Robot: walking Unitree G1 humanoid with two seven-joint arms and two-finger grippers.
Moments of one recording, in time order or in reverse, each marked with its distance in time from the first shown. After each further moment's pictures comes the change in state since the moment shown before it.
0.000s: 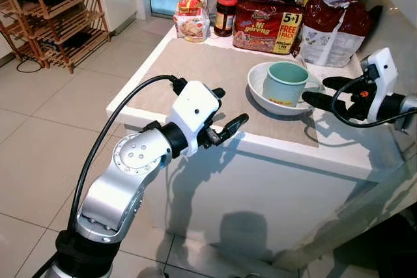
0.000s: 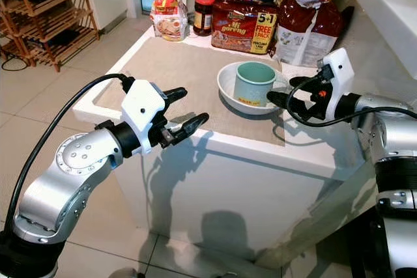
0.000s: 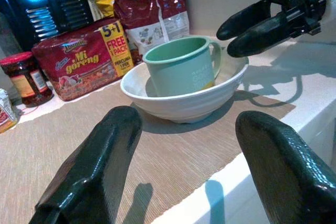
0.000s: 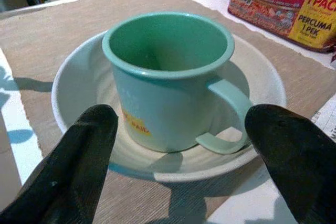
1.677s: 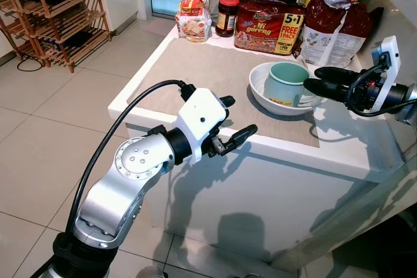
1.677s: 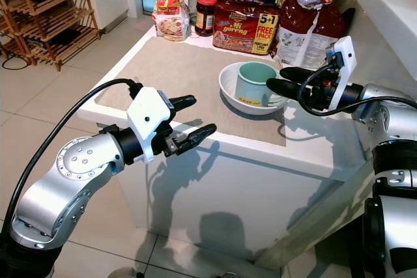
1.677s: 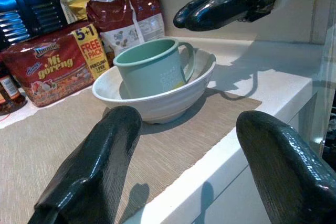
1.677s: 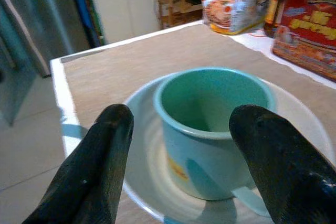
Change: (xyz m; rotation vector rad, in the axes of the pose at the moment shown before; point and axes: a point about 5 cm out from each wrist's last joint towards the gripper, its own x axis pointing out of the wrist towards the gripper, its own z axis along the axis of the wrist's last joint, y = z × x) left arm -0.002 -0.011 0.002 0.001 -0.003 -0.095; right arm 0.002 -0.006 0.016 0.052 -0.143 0.153
